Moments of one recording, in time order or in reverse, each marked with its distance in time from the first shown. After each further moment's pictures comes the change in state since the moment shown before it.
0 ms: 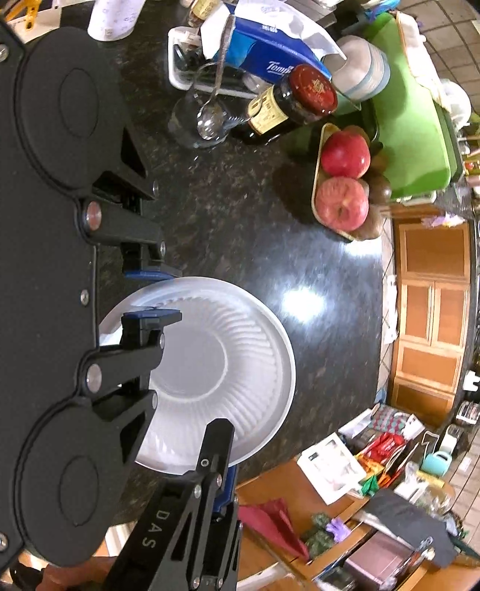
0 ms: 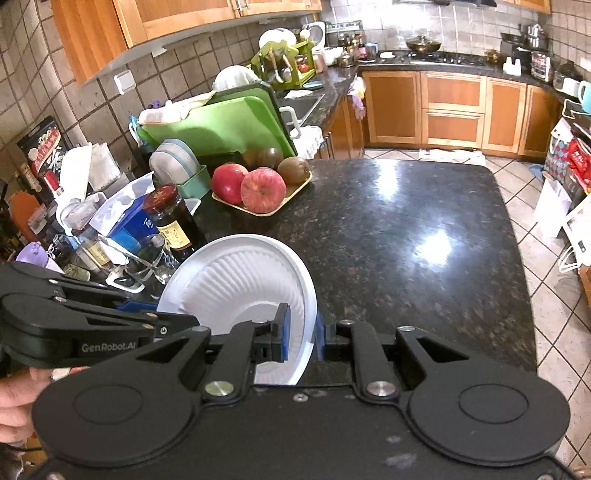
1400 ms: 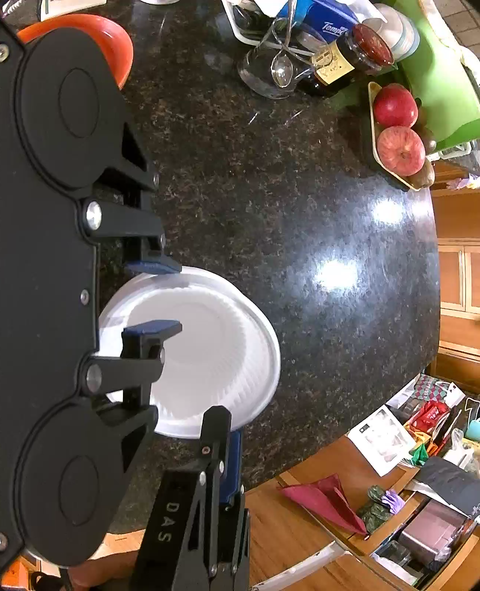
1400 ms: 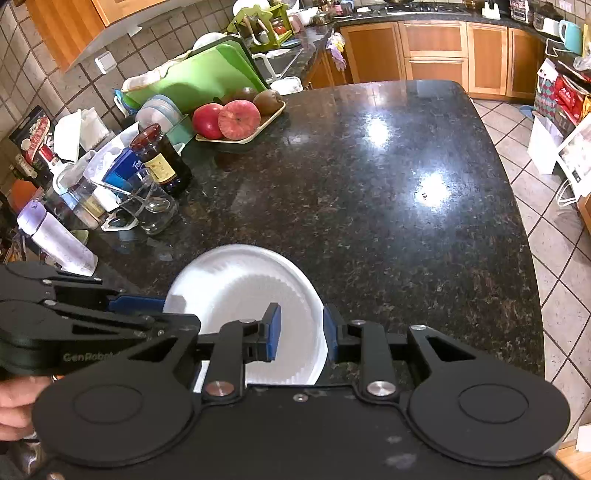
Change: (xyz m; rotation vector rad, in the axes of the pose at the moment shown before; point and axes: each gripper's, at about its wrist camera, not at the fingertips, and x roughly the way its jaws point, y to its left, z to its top) left arm 0.012 -0.043 -0.074 0.079 0.085 -0.042; right arm -0.007 -0.030 -0.085 0.108 0.125 0.016
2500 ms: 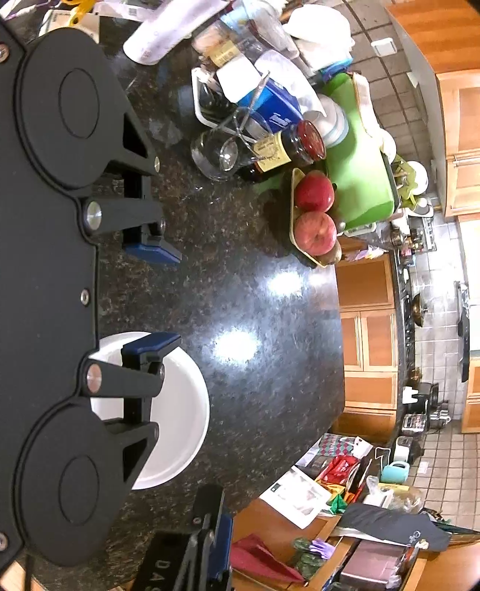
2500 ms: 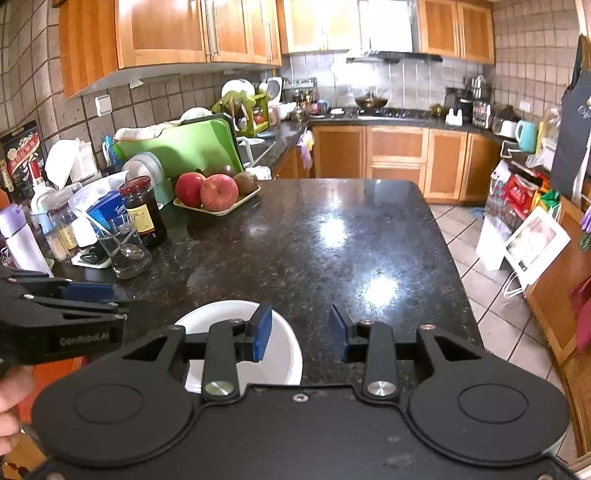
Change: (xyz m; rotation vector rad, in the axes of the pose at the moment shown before) left arm -0.020 -0.002 -0.045 -0.031 -0.390 0.254; right arm -0.030 0.028 -0.050 -0.110 -0.364 -0.199
